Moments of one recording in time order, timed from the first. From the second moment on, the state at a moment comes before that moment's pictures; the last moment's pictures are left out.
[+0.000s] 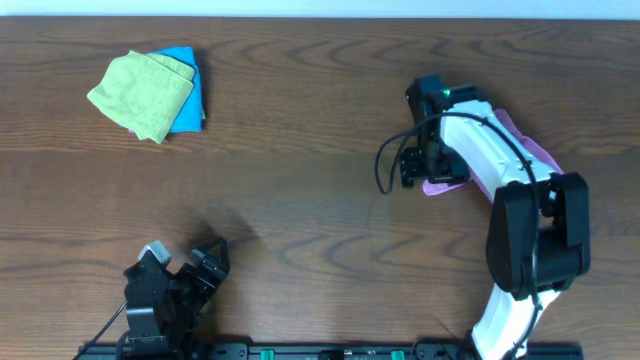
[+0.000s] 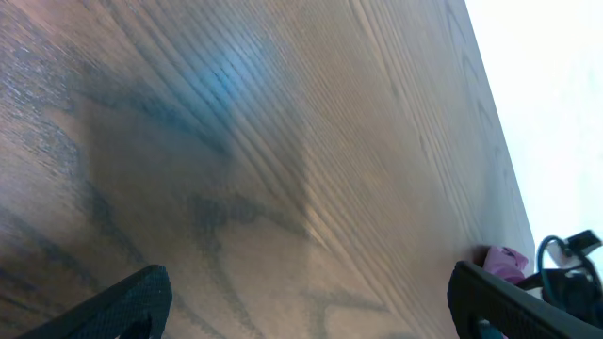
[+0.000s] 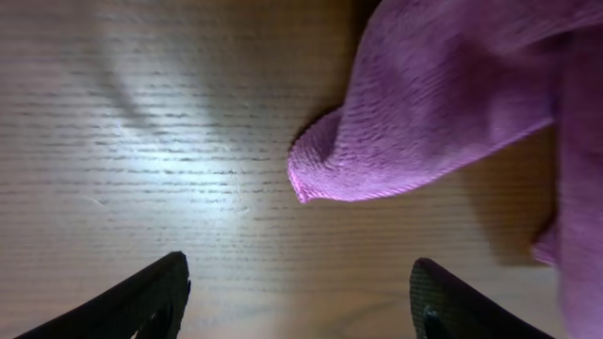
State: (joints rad) left arm 0.04 0.01 0.19 -0.83 0.26 -0.96; right arm 0.23 1.98 1.44 -1.15 0.10 0.23
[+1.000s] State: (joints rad) left arm 0.04 0.01 0.19 -0.83 0.26 -0.96; right arm 0.19 2.00 1.40 -0.93 0.16 0.24
